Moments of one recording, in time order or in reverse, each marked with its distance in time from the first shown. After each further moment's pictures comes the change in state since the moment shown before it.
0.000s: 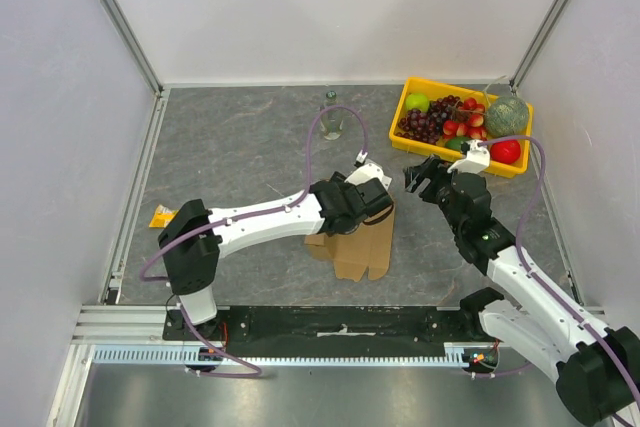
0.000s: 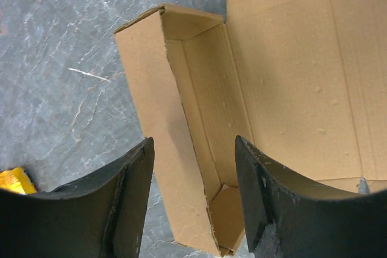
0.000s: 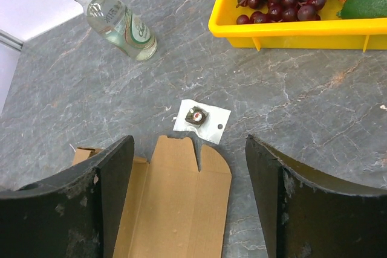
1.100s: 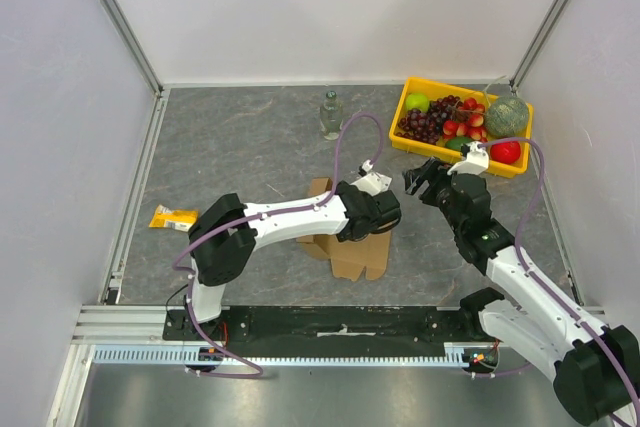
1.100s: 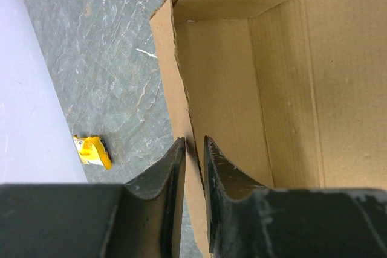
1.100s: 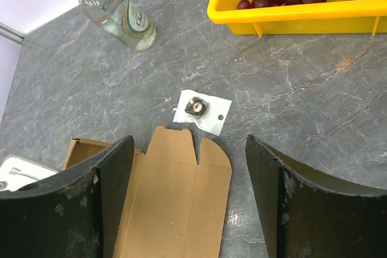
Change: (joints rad) left arm -0.018 0.185 0.112 -0.239 -0.234 -0.035; right arm -0.028 0.009 -0.022 -0.002 -0.055 0.029
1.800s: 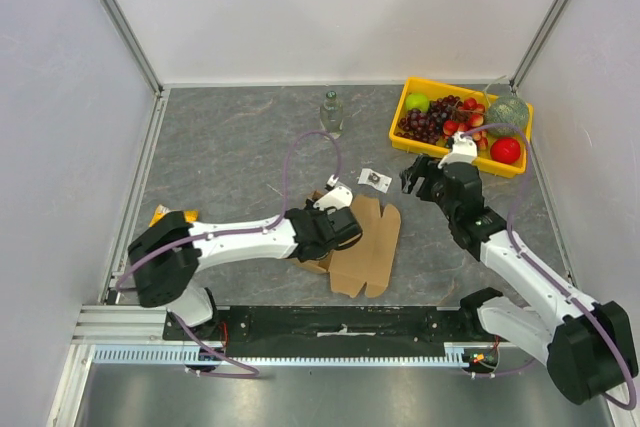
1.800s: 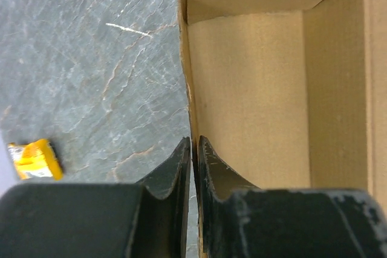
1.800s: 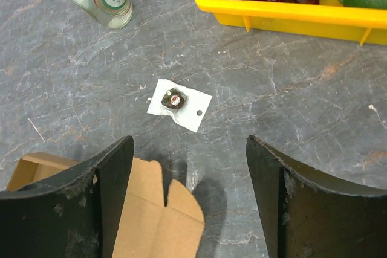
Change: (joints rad) left arm 0.004 -0.313 -0.470 0.348 0.054 0.023; right arm -0.015 0.113 0.054 -0.030 -0.025 -0.121
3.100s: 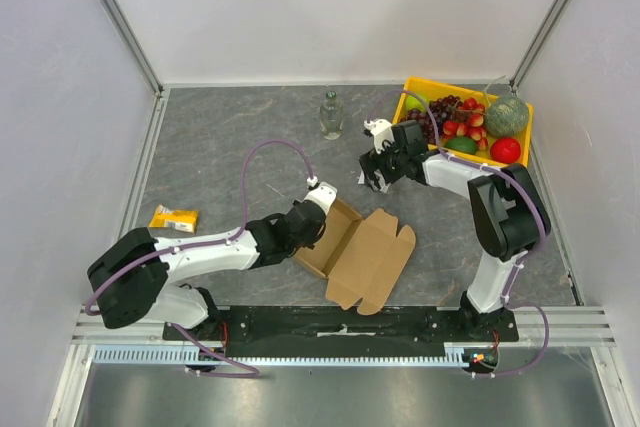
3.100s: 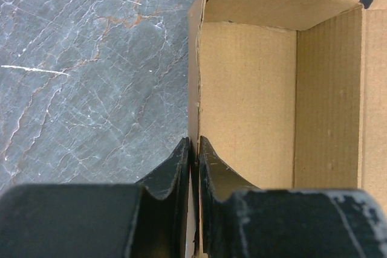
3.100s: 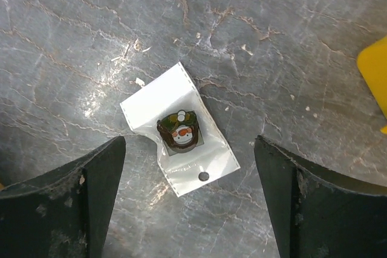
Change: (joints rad) left arm 0.138 -0.262 -0.373 0.600 0.389 0.201; right arm -0.011 0.838 0.528 -0.137 -0.393 -0.664
